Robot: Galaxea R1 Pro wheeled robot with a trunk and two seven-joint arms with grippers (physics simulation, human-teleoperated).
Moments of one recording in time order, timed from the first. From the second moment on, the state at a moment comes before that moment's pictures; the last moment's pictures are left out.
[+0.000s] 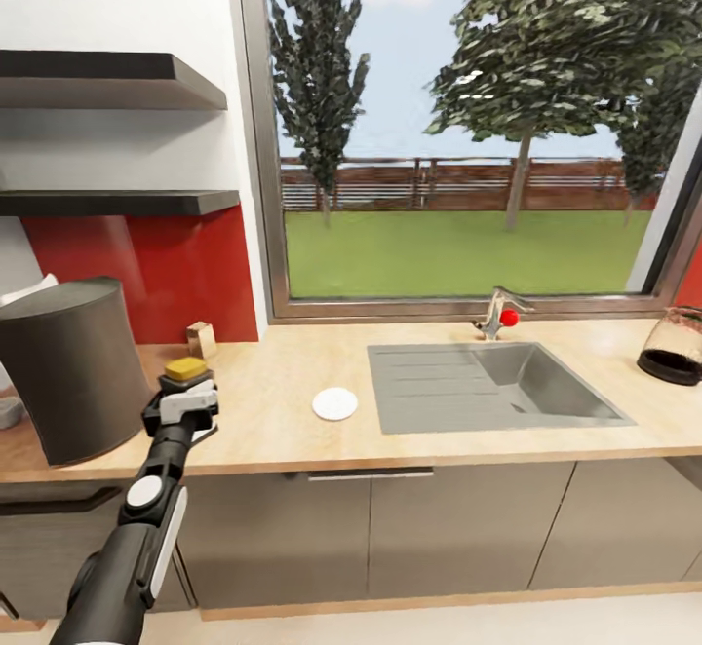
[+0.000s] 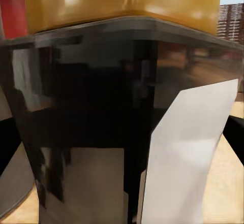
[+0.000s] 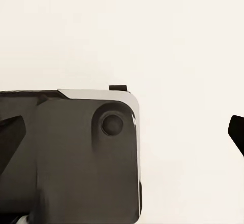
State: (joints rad) left arm -0.39 -0.03 0.18 -1.30 -0.16 -0.01 0.07; right arm -0.02 0.00 -0.21 -0.16 0.19 -0.19 0.00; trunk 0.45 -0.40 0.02
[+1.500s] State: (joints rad) left arm -0.40 -0.02 0.18 -1.02 -0.09 -0.19 0.27; right arm -0.02 -0.01 -0.21 -0.16 0.19 -0.19 0.00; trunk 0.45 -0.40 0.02
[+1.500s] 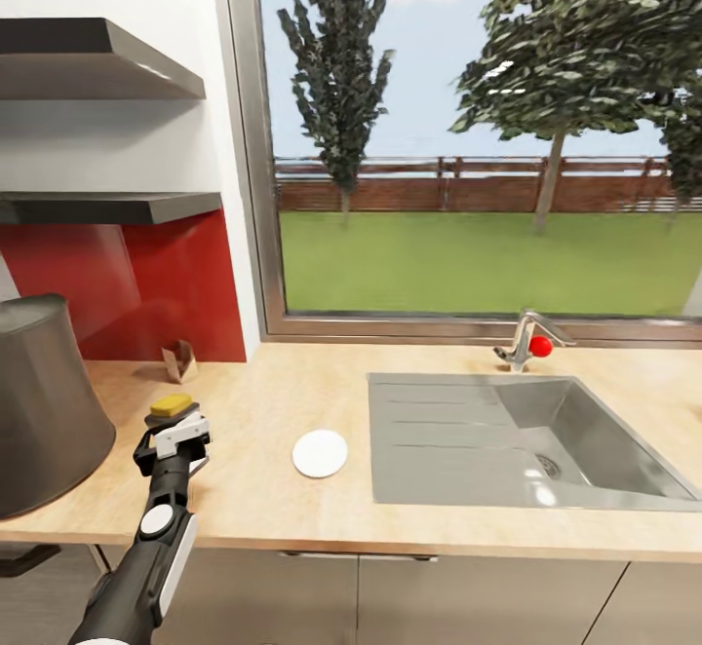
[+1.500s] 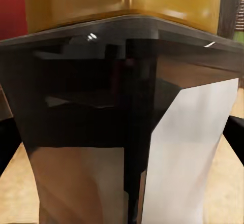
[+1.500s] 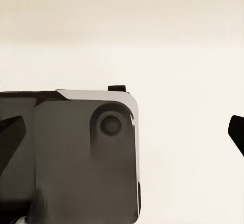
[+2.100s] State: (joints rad) left arm -0.49 -0.01 0.18 -0.84 -0.10 -0.20 0.29; right arm -0.02 -0.01 -0.21 -0.16 0.19 -0.19 0.00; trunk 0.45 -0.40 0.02
